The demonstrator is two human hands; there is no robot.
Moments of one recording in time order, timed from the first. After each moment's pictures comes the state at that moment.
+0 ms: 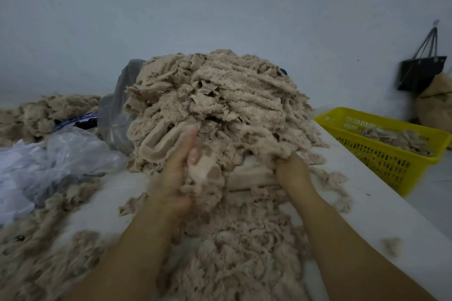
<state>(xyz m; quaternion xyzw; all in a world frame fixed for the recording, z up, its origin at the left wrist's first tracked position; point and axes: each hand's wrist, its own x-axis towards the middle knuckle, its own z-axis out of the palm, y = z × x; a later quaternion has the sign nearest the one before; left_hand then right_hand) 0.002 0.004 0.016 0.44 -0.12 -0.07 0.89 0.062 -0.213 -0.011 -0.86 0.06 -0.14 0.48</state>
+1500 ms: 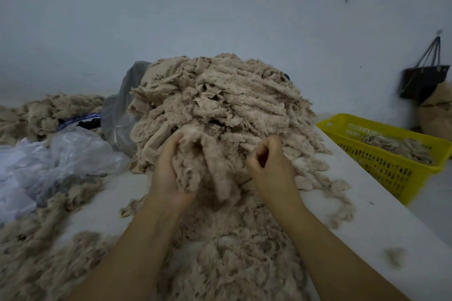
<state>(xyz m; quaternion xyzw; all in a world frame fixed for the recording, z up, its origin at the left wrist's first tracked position) 0.003 0.003 0.027 0.32 -0.06 0.00 0.94 0.016 -0.171 0.010 -0.81 -0.15 -0.24 0.51</state>
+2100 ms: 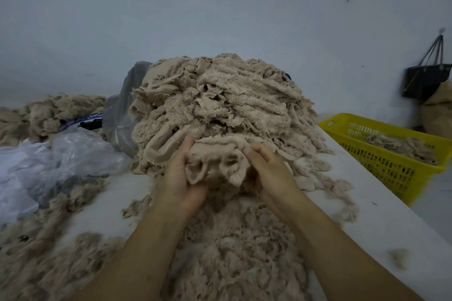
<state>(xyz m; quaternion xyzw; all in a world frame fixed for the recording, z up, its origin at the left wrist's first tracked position) 0.004 -0.007 0.024 0.37 -0.06 -0.01 0.93 0.027 -0.169 0.005 -0.64 -0.17 0.03 0.75</state>
